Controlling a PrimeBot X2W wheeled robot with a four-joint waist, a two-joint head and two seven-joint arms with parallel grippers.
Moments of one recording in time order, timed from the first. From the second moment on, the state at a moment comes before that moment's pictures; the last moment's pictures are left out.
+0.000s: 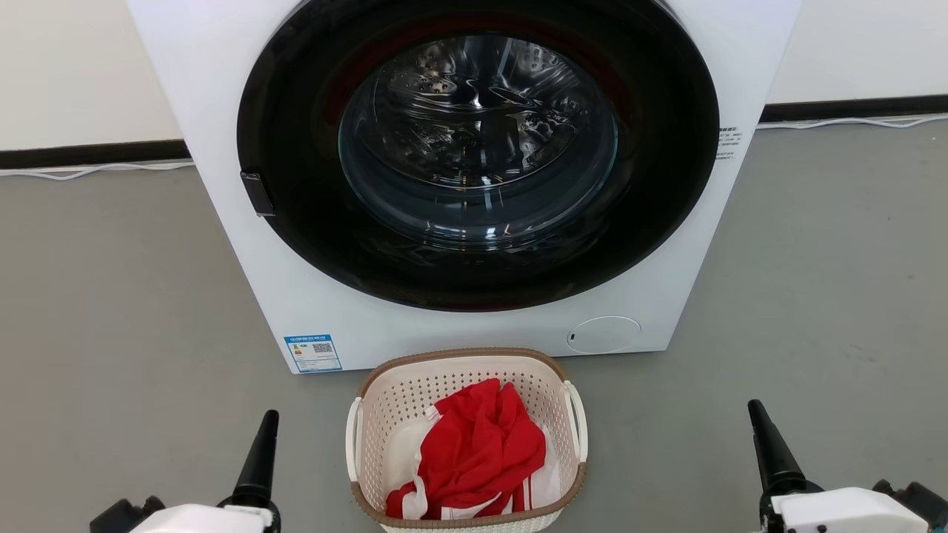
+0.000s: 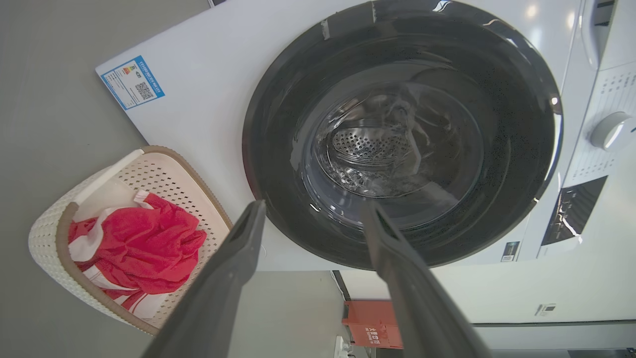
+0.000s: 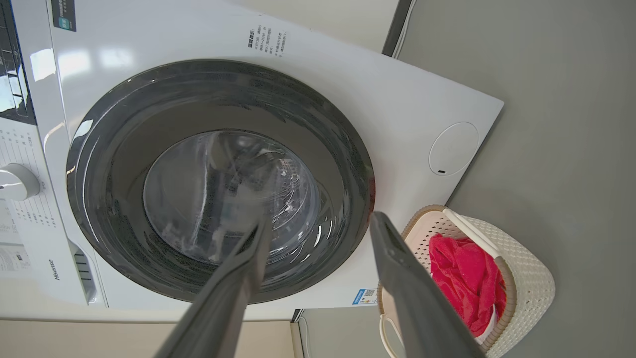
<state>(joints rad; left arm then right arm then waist) 0.03 0.03 0.05 0.24 -1.33 -0.07 0.02 0.01 -0.03 -0.08 0.29 1.28 0.12 0.02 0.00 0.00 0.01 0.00</state>
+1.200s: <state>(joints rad) 0.04 0.07 -0.08 0.18 -0.74 0.08 -0.08 0.01 -0.03 -0.03 0.24 0.77 0.12 -0.08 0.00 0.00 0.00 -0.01</state>
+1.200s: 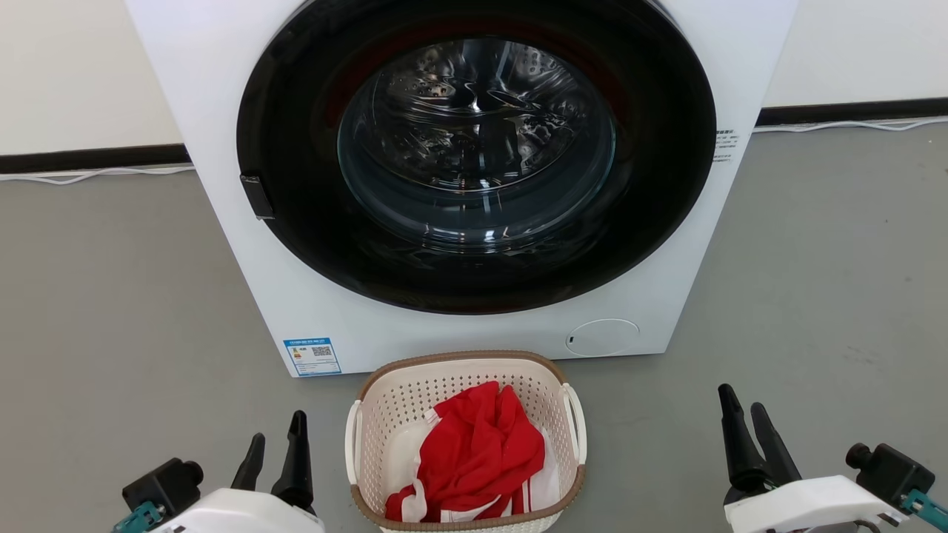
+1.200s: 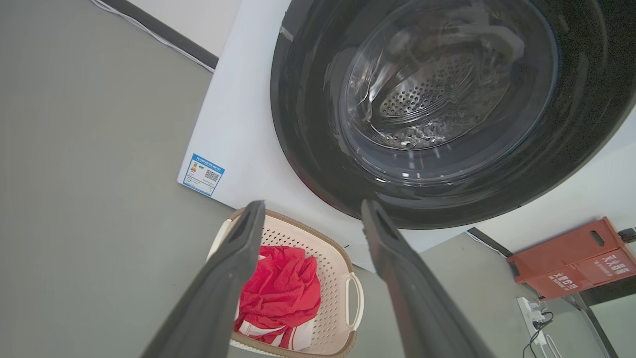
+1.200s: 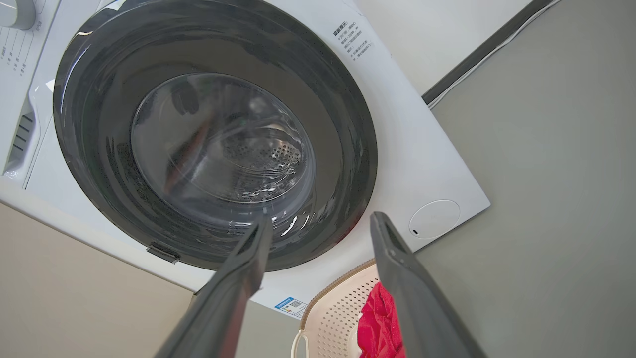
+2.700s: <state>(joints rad) 0.08 0.12 -0.17 0.11 -0.24 0.22 -0.21 0.02 -0.04 0.04 0.20 0.23 0.12 -0.20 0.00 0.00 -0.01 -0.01</state>
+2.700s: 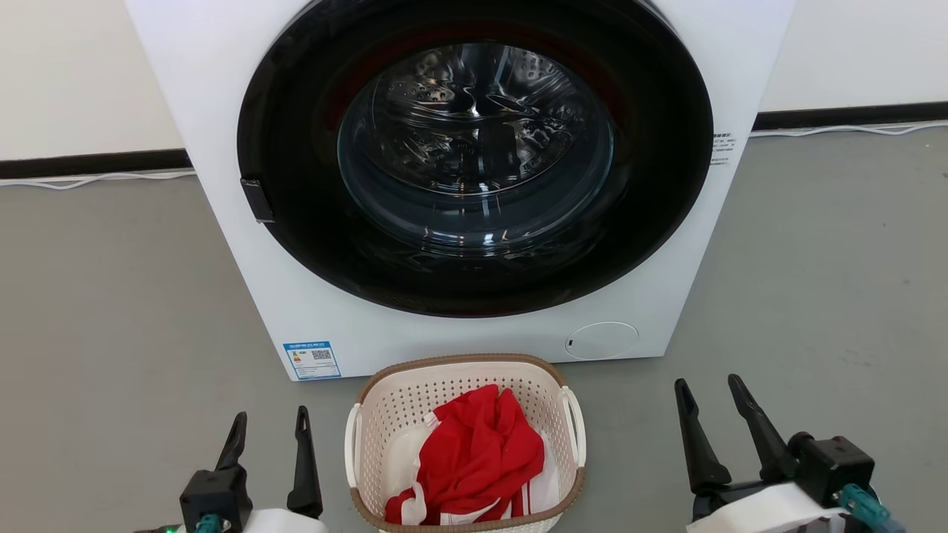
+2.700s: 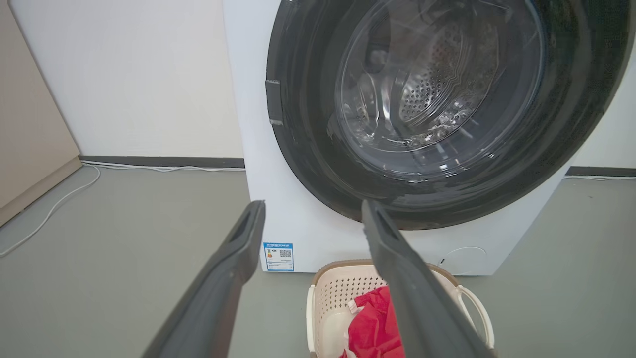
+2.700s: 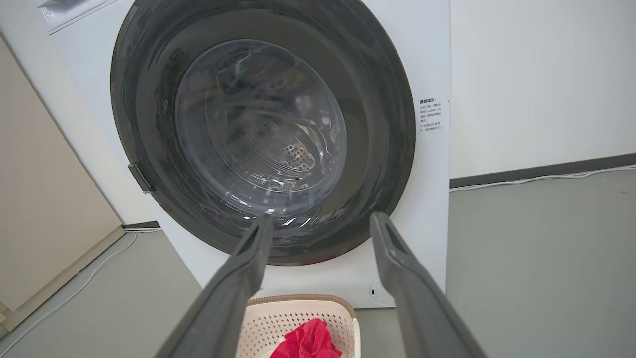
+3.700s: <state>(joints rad) 0.10 0.10 -0.16 0.10 -0.05 0.22 -0.25 0.02 -0.04 0.07 0.18 0.03 0.12 -0.25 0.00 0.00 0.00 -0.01</state>
